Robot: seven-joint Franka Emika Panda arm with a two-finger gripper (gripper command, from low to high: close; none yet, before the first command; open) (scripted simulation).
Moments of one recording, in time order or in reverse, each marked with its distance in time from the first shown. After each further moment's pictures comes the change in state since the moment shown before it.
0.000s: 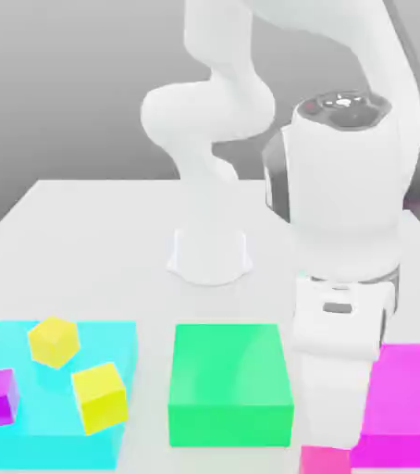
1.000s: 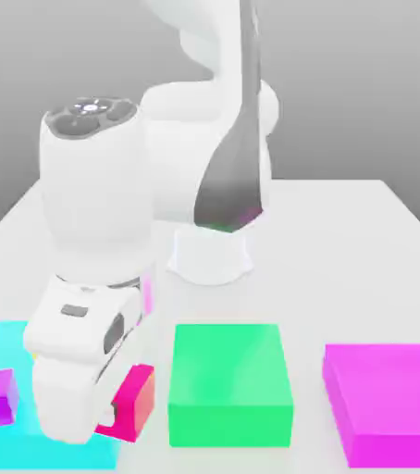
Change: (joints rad) arm -0.314 -0.146 -0.255 -0.039 -0.113 -0.147 -0.398
